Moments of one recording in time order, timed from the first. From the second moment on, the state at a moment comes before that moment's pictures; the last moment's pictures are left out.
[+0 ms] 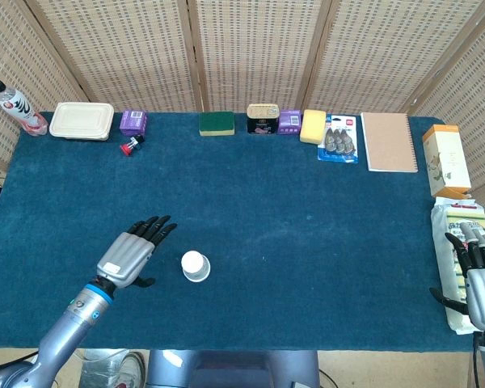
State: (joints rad) left arm -0.55 -1.24 -0.15 -2.05 1.09 0.99 0.66; right arm 0.04 -1.10 0.09 -1.58 -1.52 1.55 0.01
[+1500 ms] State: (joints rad) left arm -0.78 -1.43 -0.09 -2.01 0.79 1.12 0.78; right arm 0.04 -1.08 0.09 -1.58 -1.51 1.54 0.08
